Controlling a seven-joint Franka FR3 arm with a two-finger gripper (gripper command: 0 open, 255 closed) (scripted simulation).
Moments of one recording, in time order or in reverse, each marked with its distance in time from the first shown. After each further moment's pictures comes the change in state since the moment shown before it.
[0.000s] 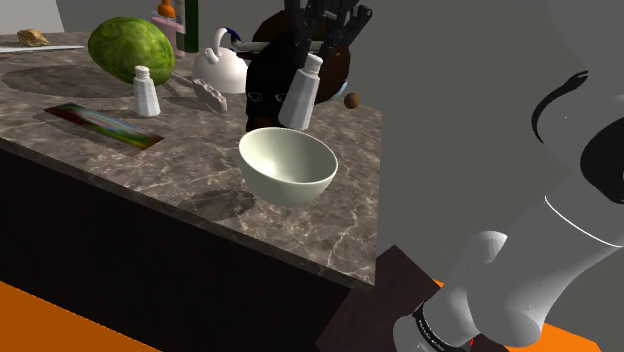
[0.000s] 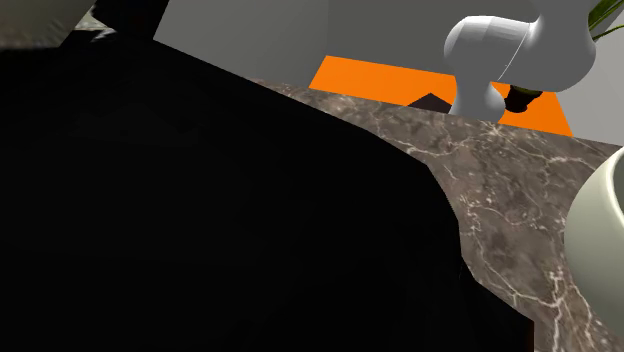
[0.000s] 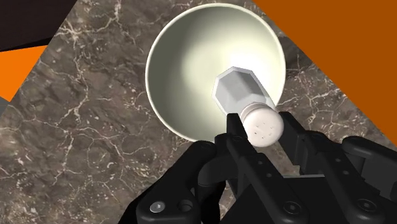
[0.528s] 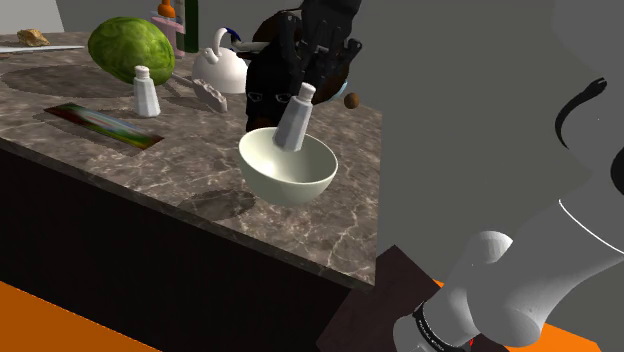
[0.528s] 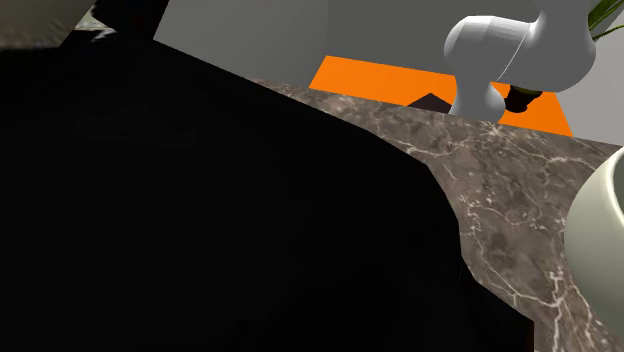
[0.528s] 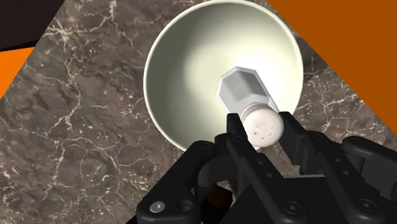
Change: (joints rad) arm -0.007 -0.098 -0.010 -0.240 0.012 0.141 -0.032
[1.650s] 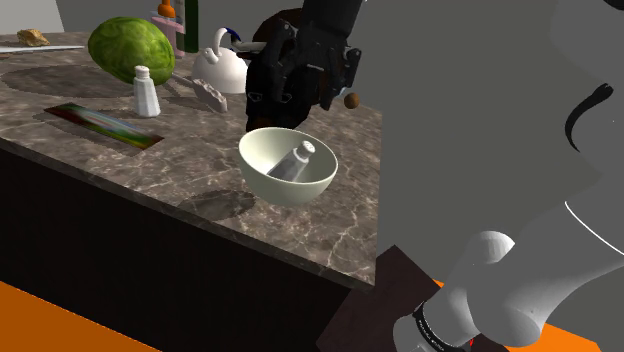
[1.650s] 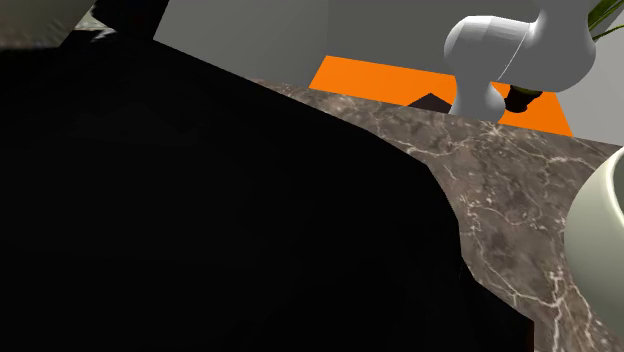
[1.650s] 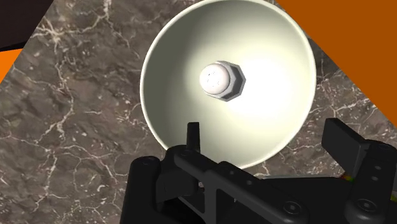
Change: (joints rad) arm 0.000 -0.042 -0.001 -0.123 0.005 0.081 -0.013
